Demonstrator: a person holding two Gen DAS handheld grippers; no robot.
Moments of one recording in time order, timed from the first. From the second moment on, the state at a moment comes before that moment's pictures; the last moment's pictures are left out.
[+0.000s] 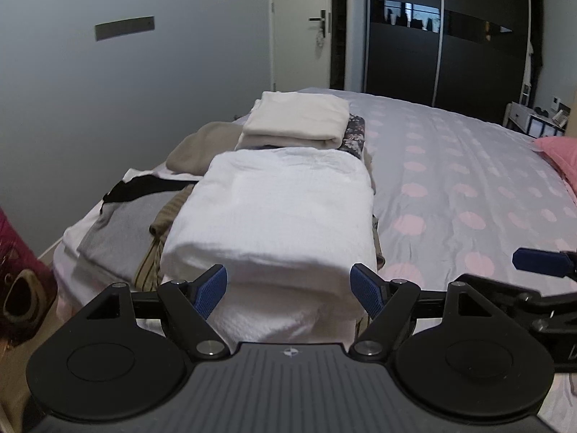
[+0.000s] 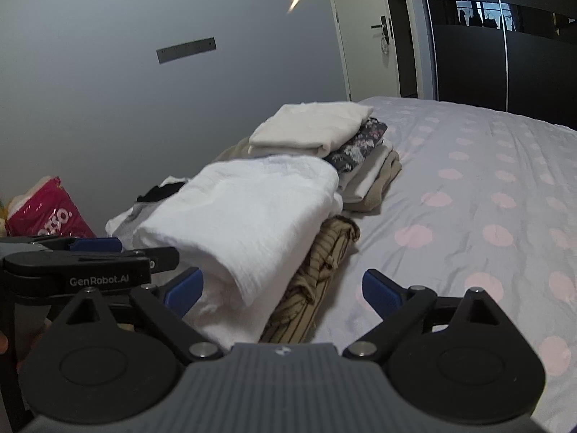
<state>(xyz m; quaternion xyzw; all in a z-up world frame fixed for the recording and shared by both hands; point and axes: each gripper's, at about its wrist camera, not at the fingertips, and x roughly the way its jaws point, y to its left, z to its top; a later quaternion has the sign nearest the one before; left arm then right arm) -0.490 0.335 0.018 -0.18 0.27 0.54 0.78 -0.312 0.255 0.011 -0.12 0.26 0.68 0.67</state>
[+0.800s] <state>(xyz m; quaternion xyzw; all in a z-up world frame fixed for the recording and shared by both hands) -0.484 0.324 -0.003 -0.20 0.30 0.53 0.77 -0.311 0.251 -0.013 -0.14 0.30 0.68 0.66</state>
